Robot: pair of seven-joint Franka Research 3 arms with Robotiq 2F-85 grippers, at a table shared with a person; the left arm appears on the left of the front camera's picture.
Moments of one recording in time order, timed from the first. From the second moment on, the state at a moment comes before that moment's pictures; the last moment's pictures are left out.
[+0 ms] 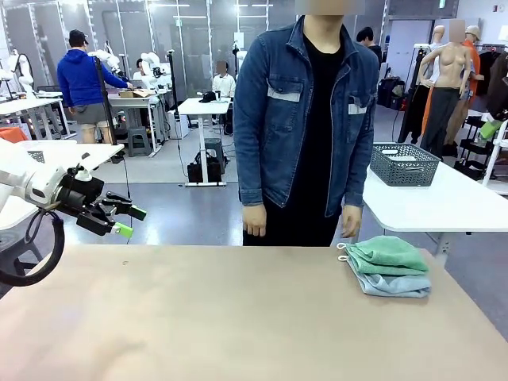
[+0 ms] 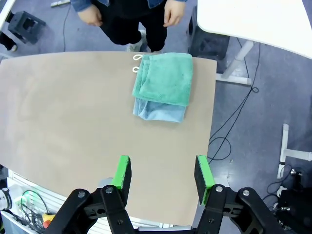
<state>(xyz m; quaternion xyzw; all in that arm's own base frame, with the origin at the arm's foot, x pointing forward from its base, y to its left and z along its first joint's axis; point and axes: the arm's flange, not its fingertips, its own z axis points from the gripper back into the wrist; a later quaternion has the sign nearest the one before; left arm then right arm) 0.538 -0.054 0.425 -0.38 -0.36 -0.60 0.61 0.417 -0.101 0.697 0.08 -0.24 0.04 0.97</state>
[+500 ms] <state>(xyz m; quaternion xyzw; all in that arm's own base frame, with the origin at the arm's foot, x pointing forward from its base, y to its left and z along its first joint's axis) 0.538 -0.054 0.425 -0.38 -0.36 -0.60 0.61 0.417 -0.101 0.697 0.08 -0.24 0.04 0.97</state>
